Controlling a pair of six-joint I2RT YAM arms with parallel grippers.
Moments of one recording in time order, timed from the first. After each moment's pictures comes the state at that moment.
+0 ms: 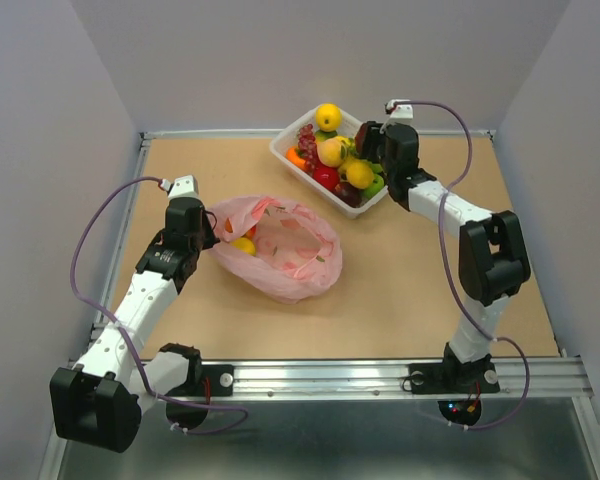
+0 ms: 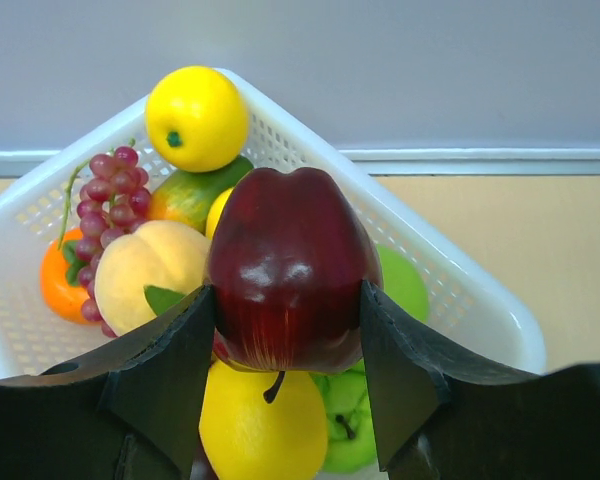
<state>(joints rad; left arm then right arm) -0.24 0.99 0.78 -0.38 -0.26 -0.37 0.34 1.84 1.35 0.33 0.21 0.16</state>
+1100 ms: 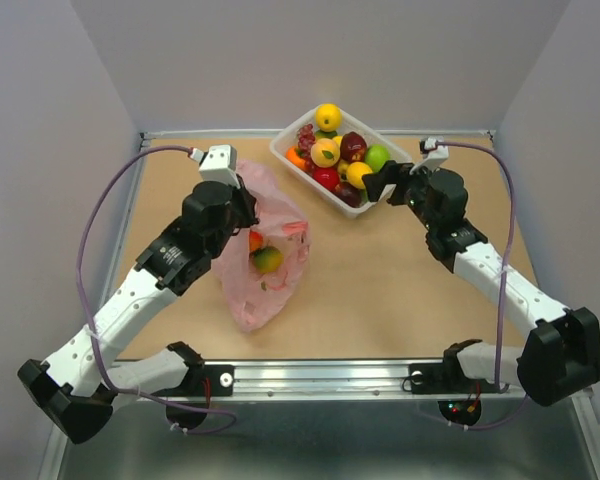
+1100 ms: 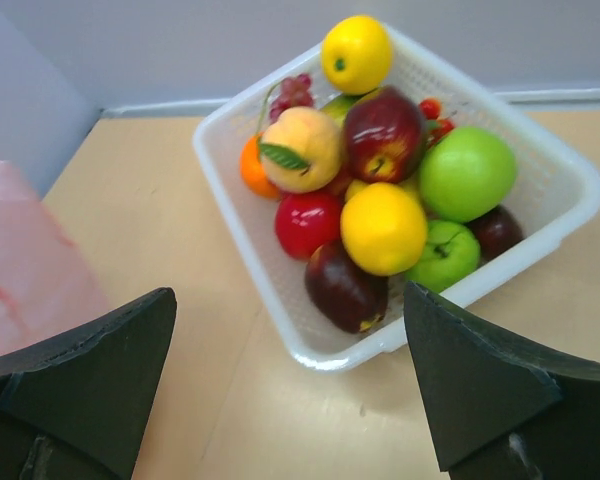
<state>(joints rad) -0.65 0.99 1.14 -0.42 -0.37 -0.42 0.35 1.24 0.89 0.27 -0.03 0.32</state>
